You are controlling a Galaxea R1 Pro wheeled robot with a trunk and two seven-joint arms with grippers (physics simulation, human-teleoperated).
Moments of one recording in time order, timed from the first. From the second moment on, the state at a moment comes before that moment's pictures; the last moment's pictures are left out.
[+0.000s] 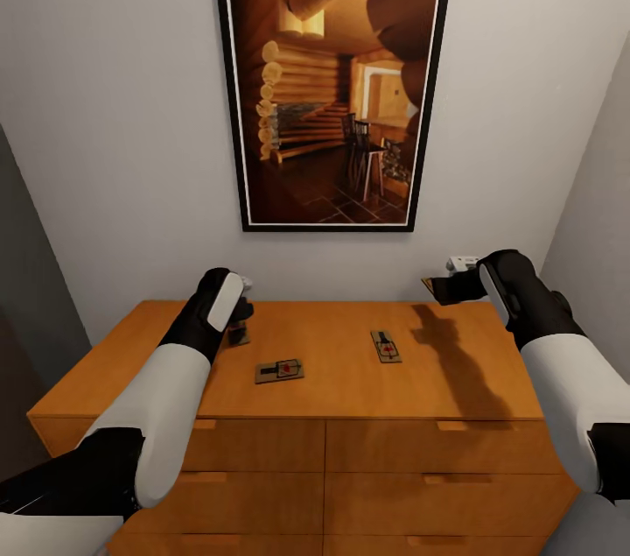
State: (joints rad) left arm -1.06 -0.17 0.08 -0.74 0.42 0.94 0.77; right arm -1.09 -0.23 0.06 -0.83 0.03 1.04 0.39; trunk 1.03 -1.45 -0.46
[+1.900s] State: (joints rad) left arm -1.06 -0.17 0.08 -0.67 0.51 0.86 0.79; right arm -1.09 -0.23 0.06 -0.80 0.03 1.04 0.39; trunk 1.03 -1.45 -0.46
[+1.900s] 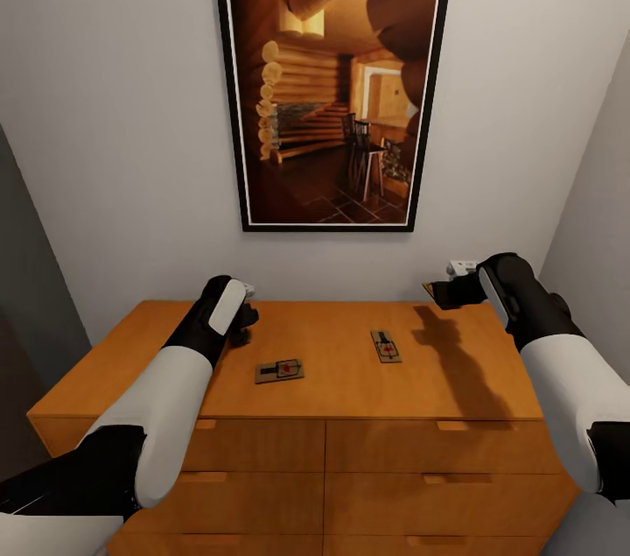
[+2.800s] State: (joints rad) left arm -1.06 -0.17 0.08 -0.61 0.50 0.87 0.80; right arm -1.06 -0.23 0.06 -0.80 0.04 1.03 0.39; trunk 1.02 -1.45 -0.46
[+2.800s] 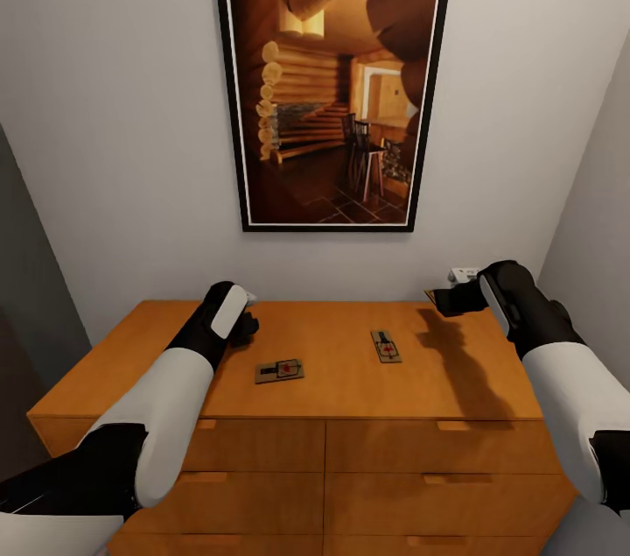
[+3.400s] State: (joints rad) left arm -1.06 -0.17 0.08 -0.61 0.47 0.87 0.80; right arm -1.06 -0.23 0.06 -0.80 0.04 1.03 0.39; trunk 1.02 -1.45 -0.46
